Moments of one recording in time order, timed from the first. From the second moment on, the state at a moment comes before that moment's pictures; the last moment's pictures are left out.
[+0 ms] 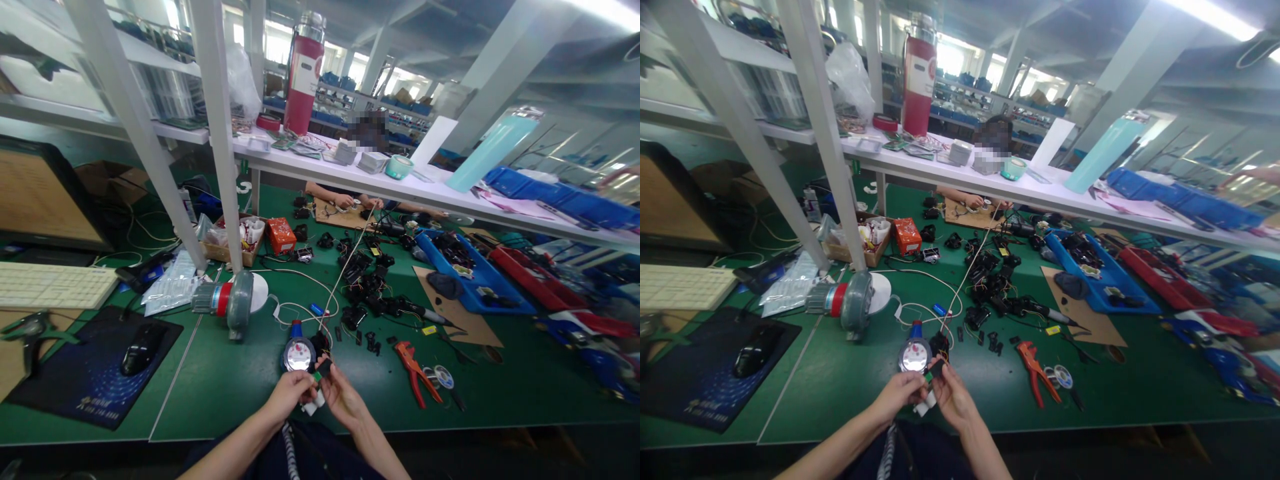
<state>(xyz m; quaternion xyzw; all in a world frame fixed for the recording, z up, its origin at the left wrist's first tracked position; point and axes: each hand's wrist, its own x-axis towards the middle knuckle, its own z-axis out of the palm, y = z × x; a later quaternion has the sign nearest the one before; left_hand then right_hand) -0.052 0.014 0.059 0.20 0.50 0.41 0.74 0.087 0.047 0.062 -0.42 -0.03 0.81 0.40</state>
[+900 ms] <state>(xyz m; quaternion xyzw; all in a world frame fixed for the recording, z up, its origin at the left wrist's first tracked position) -0.051 0.013 0.053 0.20 0.51 0.42 0.73 0.084 0.048 0.063 -0.47 -0.10 0.78 0.40</state>
